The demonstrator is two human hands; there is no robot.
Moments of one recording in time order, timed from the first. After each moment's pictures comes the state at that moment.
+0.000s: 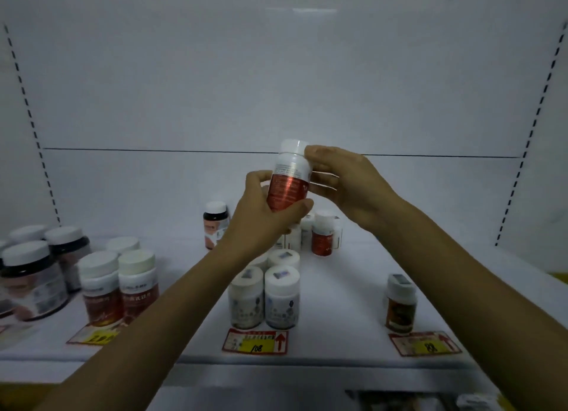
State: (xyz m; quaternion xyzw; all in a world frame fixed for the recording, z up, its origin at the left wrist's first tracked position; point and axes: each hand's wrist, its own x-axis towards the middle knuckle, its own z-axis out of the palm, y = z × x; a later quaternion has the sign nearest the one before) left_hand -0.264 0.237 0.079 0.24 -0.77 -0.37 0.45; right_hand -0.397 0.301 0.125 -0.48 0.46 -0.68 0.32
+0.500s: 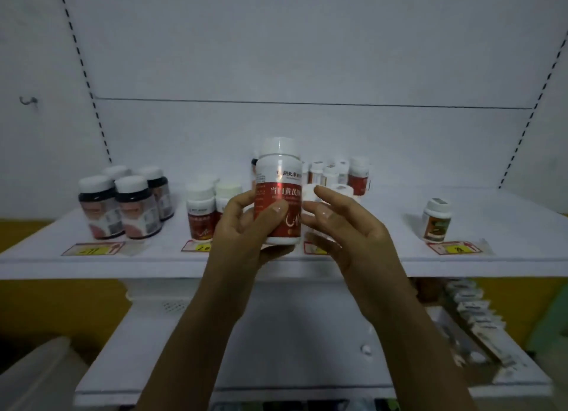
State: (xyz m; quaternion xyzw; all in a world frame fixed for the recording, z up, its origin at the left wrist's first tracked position) left_hand -0.067 0.303 0.013 0.19 -0.58 -0.64 0.47; right_hand -0.187 0.383 0.011 -0.43 0.48 -0.71 0.29
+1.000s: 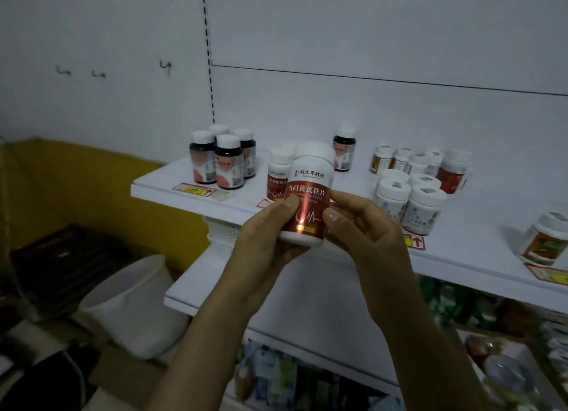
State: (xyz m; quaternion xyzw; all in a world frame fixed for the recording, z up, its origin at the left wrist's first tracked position) left_hand -0.013 0.331 -0.013 0.23 -0.49 -0.68 0.50; right_hand -0.148 0.371 -0.011 -0.51 0.44 -0.65 0.35
